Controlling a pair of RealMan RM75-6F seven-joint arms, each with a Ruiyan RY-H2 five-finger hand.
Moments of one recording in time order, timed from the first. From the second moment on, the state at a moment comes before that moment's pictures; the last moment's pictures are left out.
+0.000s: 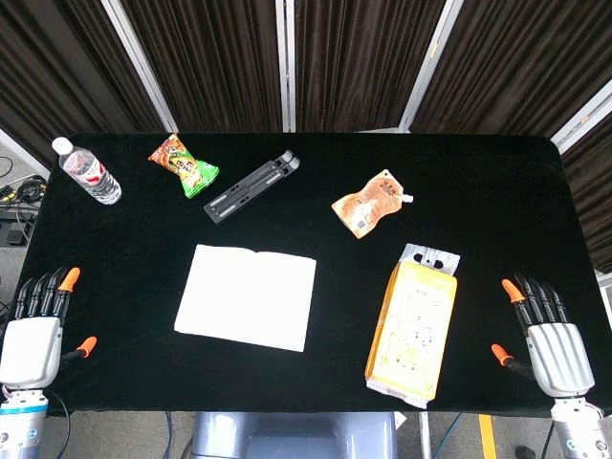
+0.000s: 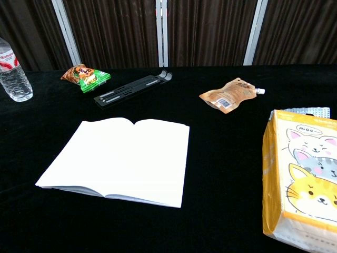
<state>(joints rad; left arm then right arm) -0.03 -1.28 -0.05 -1.76 1.51 1.58 0.38 0.06 -1.16 0.03 -1.63 -1.62 1.57 -0.06</state>
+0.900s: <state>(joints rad) -0.08 -1.33 -0.04 -1.73 1.50 1.49 0.44 0.05 -1.15 0.03 -1.64 -1.62 1.56 -0.07</state>
